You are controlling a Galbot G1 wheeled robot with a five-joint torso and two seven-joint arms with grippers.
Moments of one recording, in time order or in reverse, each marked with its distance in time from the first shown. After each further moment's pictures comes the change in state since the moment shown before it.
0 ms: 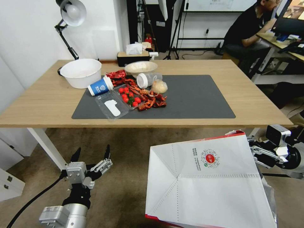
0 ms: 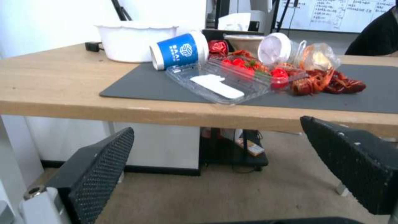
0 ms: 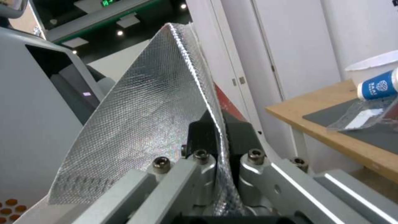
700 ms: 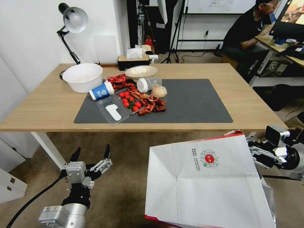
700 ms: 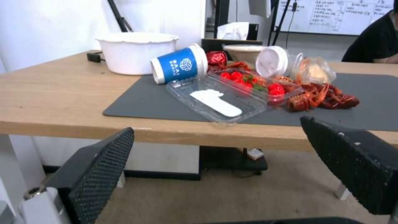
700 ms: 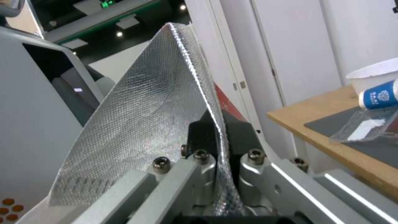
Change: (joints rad) left arm 0.003 0.002 -0.002 -0.004 0.004 -0.001 0.002; right arm 0.000 0.010 -0.001 0.002 -0.006 0.002 0.004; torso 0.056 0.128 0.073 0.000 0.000
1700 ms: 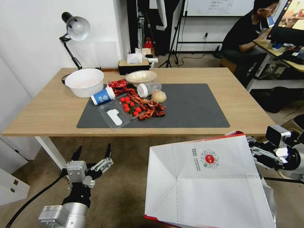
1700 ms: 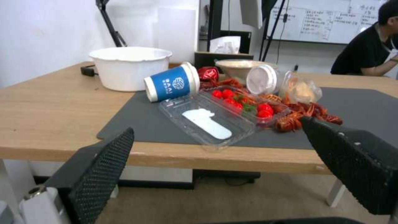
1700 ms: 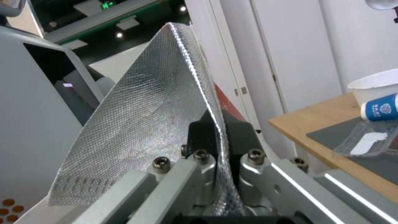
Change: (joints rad) left arm -0.010 -0.001 0.000 0.007 -0.008 -0.018 0.030; right arm -0.009 0.004 0.012 0.007 -0.001 0.001 0.001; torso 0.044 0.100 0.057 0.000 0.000
